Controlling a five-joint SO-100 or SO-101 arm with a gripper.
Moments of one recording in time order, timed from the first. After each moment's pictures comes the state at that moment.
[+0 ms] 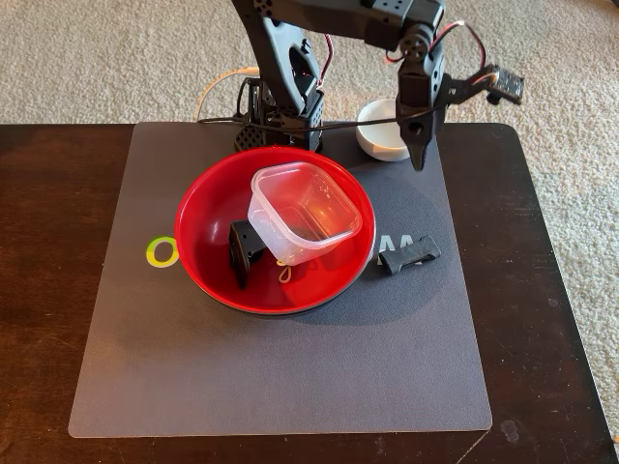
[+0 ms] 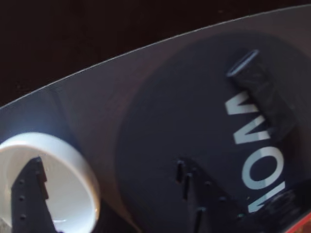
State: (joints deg) arm -70.8 113.4 115.8 75.6 89.4
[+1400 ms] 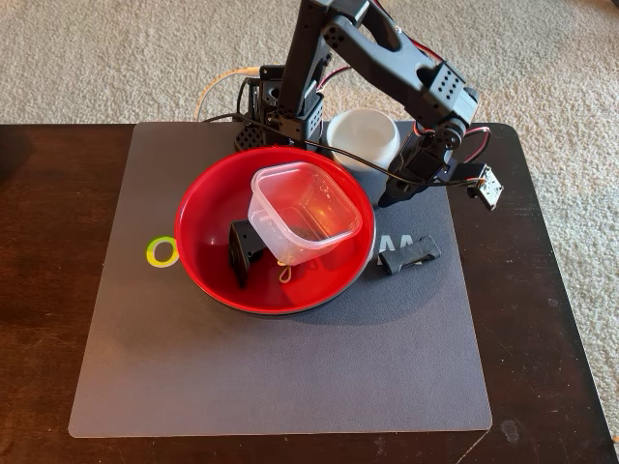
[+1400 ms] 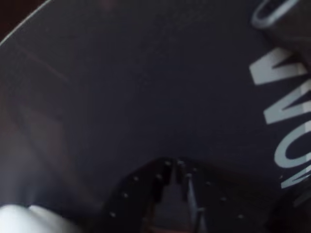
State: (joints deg) arm -61.4 80.1 107.6 75.5 83.1
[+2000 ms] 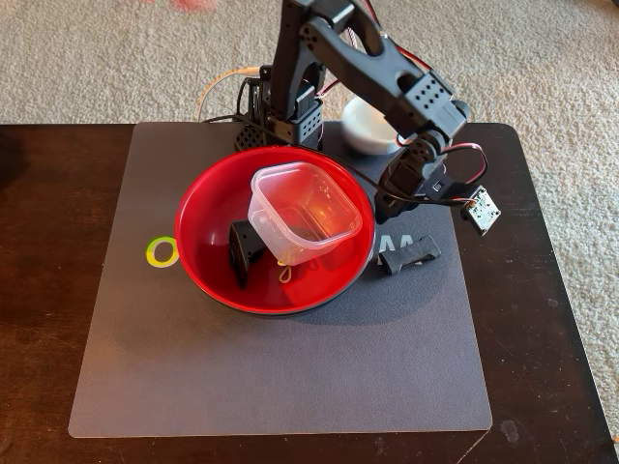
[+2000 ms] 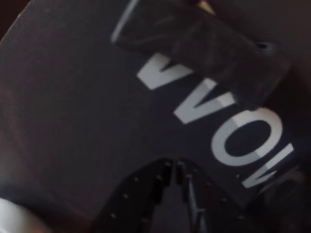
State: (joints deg) arm -50.1 85.8 106.1 76.1 85.3
